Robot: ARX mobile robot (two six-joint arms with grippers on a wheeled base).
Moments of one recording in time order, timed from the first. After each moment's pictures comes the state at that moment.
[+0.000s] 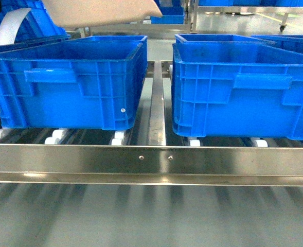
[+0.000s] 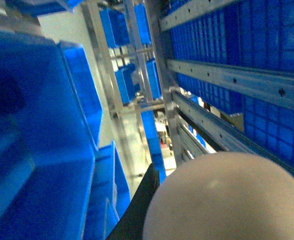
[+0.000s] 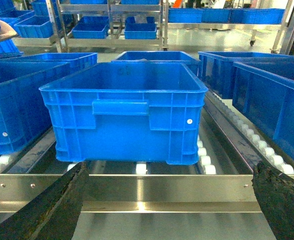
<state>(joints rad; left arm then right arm) -0.01 1.86 1.18 0.81 -0.11 -1.39 0.00 0.50 0.11 0.38 0.00 -0.01</state>
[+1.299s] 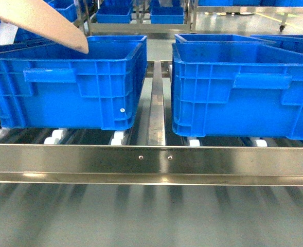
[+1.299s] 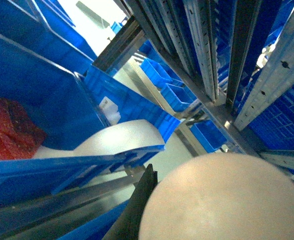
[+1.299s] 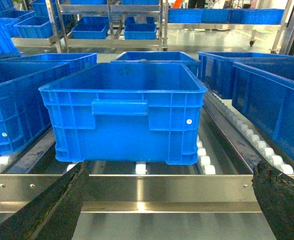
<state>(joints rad) 0.00 1.85 1.46 0.53 -0.71 -0.74 0.00 0.50 0.11 0.38 0.00 -0.01</state>
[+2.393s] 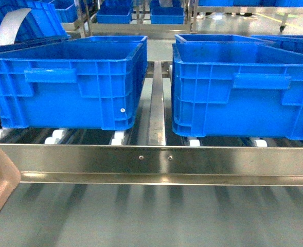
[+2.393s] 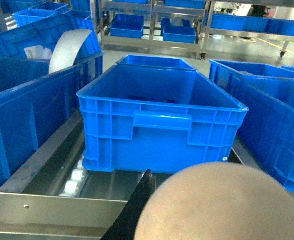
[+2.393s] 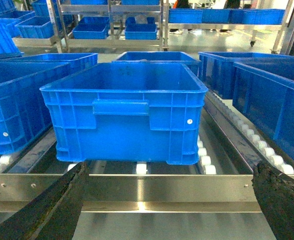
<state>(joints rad) 0.00 0.80 0.25 0.55 0.00 -0.04 0.00 0.50 0.11 0.38 0.00 -0.01</state>
